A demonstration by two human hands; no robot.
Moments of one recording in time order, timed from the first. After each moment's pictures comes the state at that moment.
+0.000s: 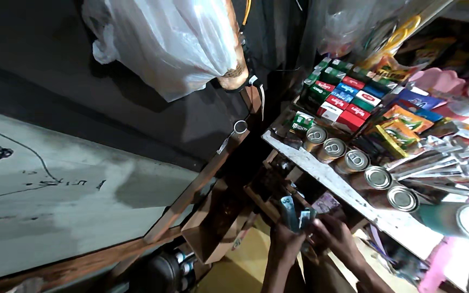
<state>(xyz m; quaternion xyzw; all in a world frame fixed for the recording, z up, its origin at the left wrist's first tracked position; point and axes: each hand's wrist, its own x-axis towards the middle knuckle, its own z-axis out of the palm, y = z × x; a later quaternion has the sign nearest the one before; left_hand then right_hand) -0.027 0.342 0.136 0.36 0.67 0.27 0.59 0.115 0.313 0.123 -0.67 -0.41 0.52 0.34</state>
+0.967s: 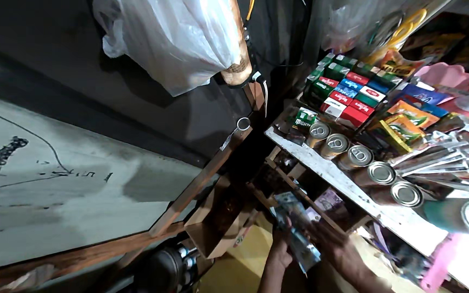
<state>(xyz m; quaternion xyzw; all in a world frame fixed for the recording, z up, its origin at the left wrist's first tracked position) -0.052 0.329 0.117 0.06 0.61 0.27 0.74 0.101 0.281 0.114 -0.59 -0.73 0.15 0.31</state>
